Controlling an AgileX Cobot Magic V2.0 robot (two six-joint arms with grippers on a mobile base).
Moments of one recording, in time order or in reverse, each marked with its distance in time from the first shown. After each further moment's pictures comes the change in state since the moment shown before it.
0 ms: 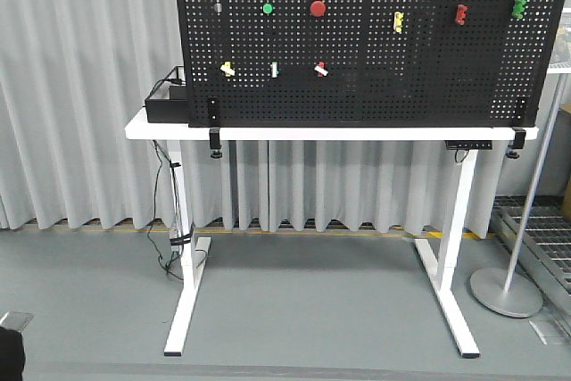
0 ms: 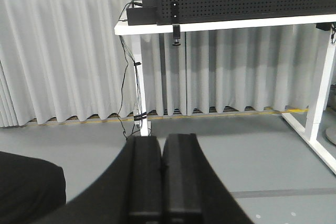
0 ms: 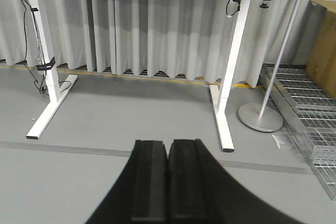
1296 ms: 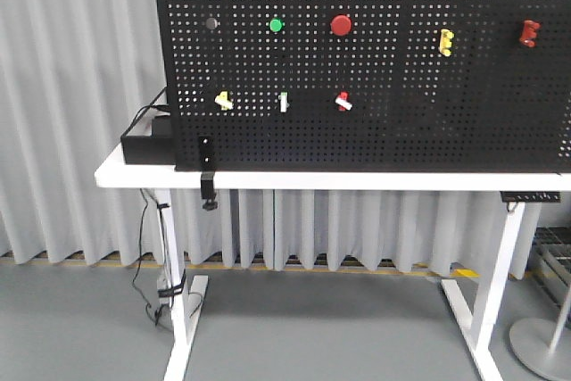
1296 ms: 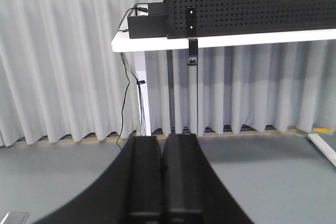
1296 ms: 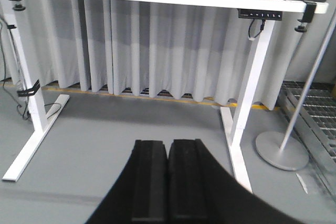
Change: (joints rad) left arm 0.000 0.000 0.000 -0.001 0.000 -0.006; right arm 0.000 0.000 0.000 0.000 0.001 0.000
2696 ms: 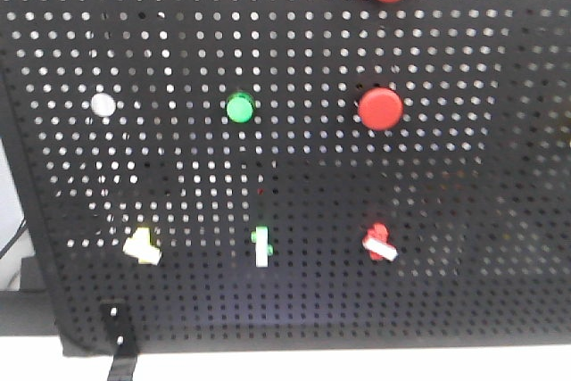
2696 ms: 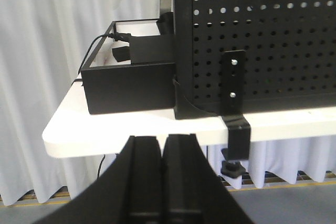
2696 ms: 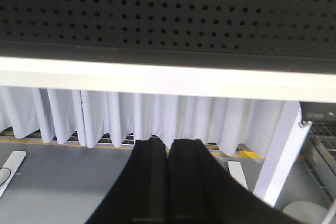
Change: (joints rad) left arm 0.000 0.000 0.000 0.000 0.000 0.006; right arm 0.000 0.000 0.000 0.000 -0.001 0.000
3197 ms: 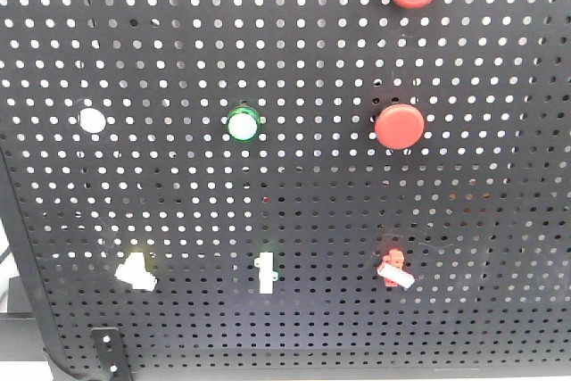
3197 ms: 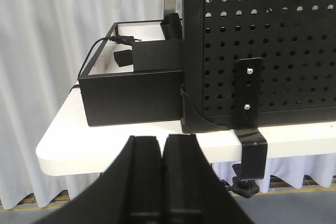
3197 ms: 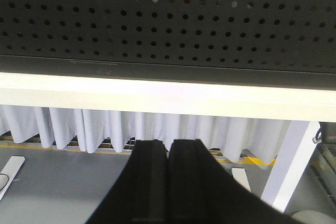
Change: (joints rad) left arm 0.000 0.000 0.000 0.000 0.000 0.000; right arm 0.000 0.000 0.000 0.000 0.000 0.000
